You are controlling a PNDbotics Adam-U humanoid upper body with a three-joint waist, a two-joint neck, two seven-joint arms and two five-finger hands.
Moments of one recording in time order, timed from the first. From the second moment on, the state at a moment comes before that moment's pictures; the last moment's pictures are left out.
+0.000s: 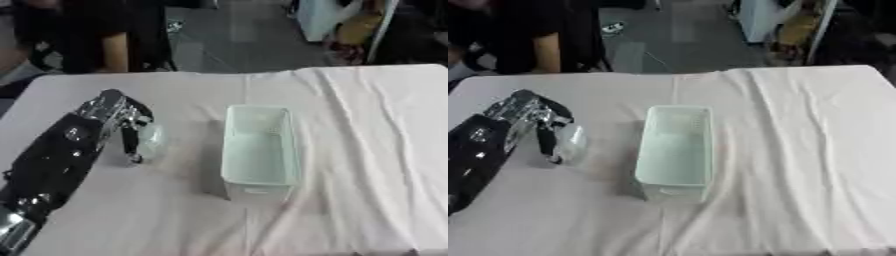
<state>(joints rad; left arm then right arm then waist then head) -0.76 0.47 -0.31 -0.91 -1.28 -0.18 -0.88 -0.26 -0.41 -0.17 -1.98 0.25 -0.38 -0.04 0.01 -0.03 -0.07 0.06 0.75</state>
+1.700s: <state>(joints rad) -0.78 0.40 -0.20 -1.37 -0.12 0.10 -0.25 -0.26 -0.41 -0.17 -1.98 0.25 -0.38 -0.05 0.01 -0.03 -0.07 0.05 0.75</state>
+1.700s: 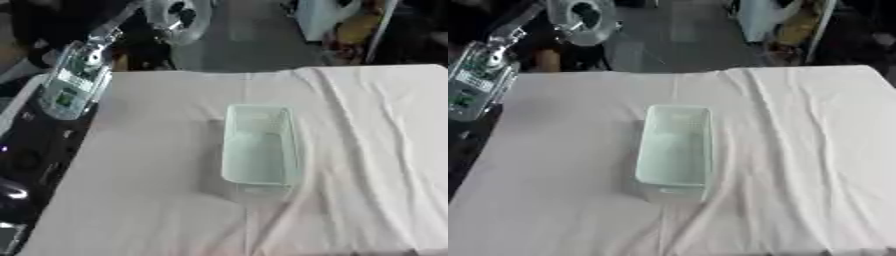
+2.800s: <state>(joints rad) -0.86 0.22 -0.39 -1.22 -0.66 0.00 -0.43 -0.27 -0.41 -0.17 -1.98 0.25 -0.38 -0.05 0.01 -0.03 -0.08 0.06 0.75</state>
